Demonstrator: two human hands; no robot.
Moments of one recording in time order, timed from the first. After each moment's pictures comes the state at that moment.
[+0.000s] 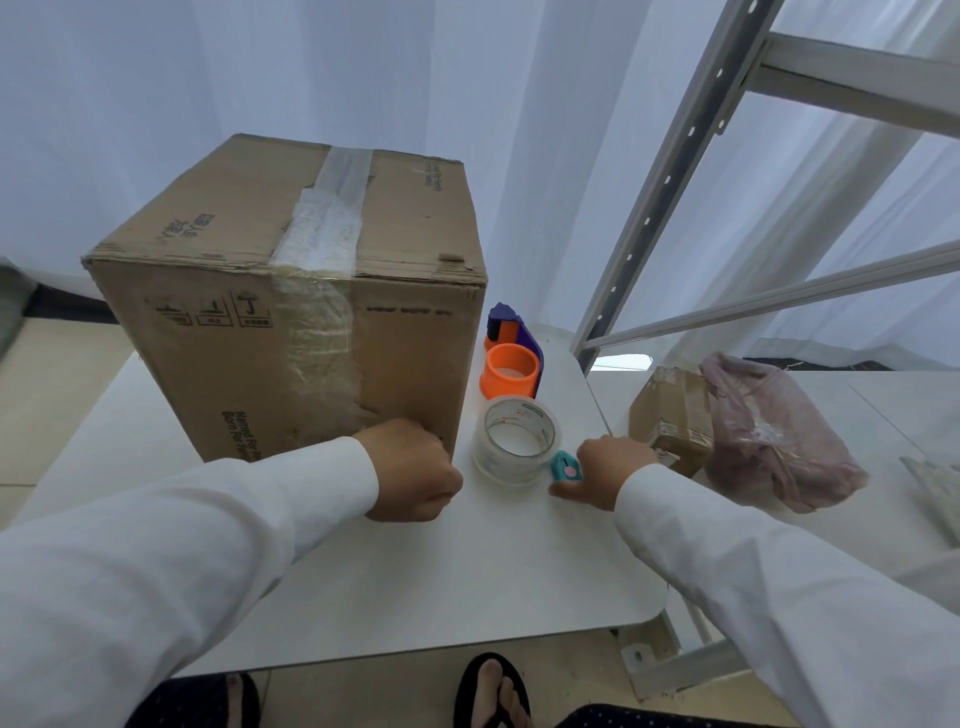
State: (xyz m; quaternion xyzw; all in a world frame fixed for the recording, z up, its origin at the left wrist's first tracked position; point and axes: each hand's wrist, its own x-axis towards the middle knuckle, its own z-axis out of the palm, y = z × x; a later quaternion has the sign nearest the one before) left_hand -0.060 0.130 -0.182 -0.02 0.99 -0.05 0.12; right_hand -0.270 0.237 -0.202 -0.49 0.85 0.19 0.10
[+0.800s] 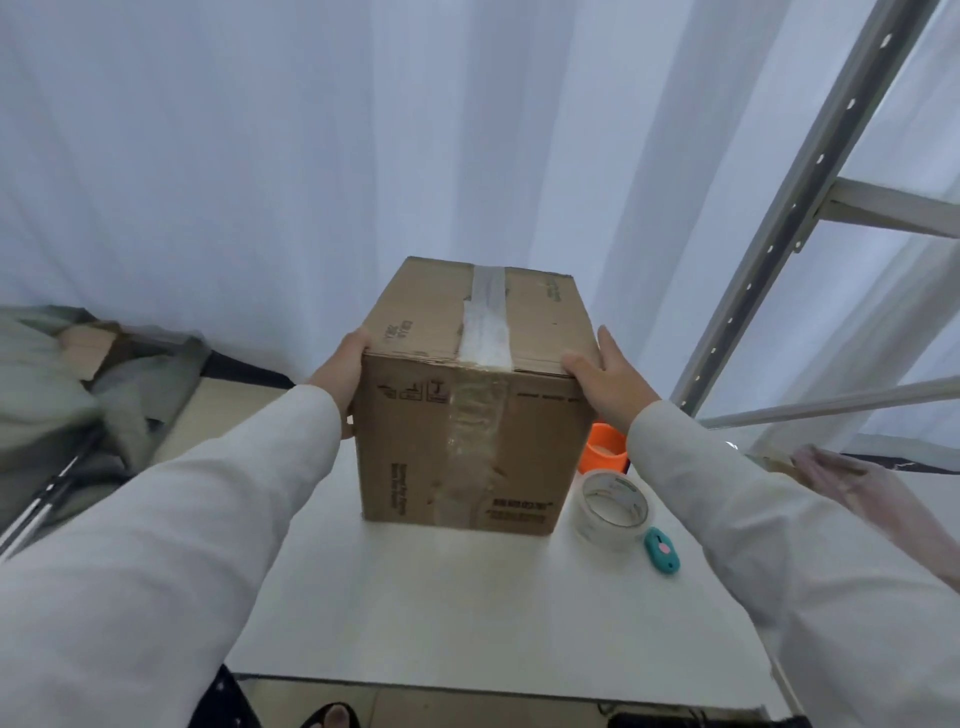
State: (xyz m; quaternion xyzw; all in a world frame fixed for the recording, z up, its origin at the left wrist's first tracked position) left_hand 0.074 0.057 -0.087 -0.55 0.46 0.61 -0.34; right_hand -0.167 0.152 -0.076 -0.46 0.76 -0.40 0.24
